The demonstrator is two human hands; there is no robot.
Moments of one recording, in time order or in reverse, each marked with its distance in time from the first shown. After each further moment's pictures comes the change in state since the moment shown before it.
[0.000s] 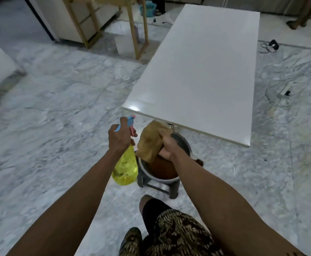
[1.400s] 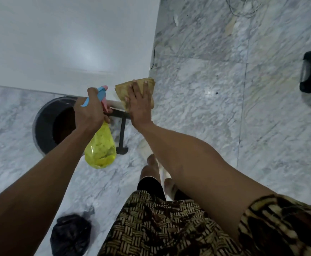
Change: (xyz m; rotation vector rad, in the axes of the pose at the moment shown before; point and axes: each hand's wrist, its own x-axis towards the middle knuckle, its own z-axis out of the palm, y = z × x) left_hand -0.097 -0.028 0.421 0.365 -0.080 -0.130; right_hand 0.061 -0.107 -0.387 -1.497 0.551 -0.814
